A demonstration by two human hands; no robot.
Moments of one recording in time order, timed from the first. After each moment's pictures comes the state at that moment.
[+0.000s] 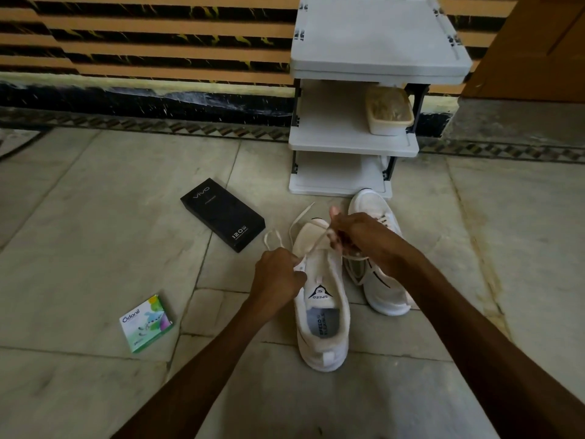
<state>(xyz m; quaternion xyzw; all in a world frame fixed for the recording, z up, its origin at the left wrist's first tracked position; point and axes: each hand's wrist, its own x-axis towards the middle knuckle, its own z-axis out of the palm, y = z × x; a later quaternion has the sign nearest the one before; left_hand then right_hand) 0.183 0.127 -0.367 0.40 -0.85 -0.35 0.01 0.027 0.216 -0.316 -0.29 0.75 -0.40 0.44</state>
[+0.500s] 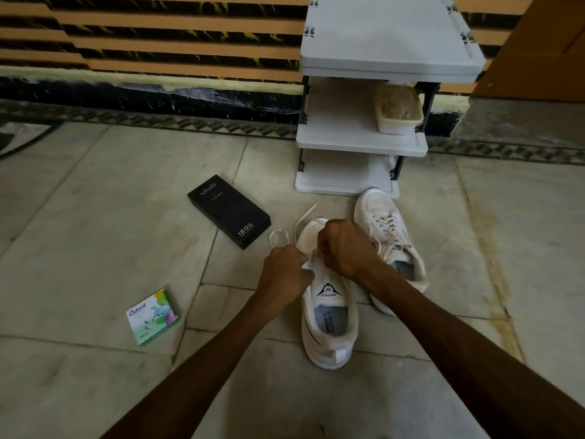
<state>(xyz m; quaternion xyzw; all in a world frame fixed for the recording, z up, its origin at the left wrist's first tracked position) 0.182 0.130 -0.363 0.39 -0.86 -0.33 0.01 0.050 0.193 -0.347 -0.56 0.82 -0.08 0.10</state>
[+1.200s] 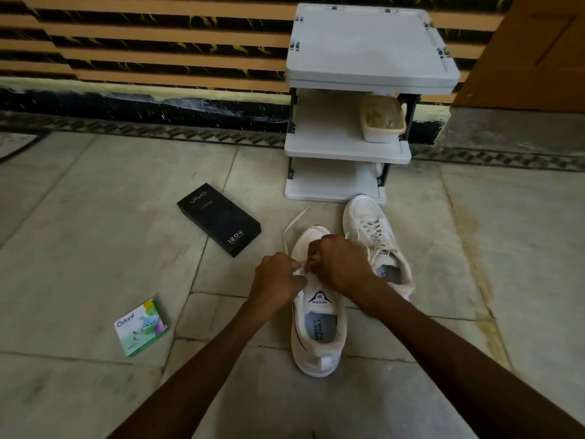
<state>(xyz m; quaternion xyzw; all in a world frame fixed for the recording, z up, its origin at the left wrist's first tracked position) 0.175 0.131 -0.365 0.41 -0.84 -0.36 -0.01 0.059 0.208 -0.347 -0.51 0.85 -0.05 0.10</state>
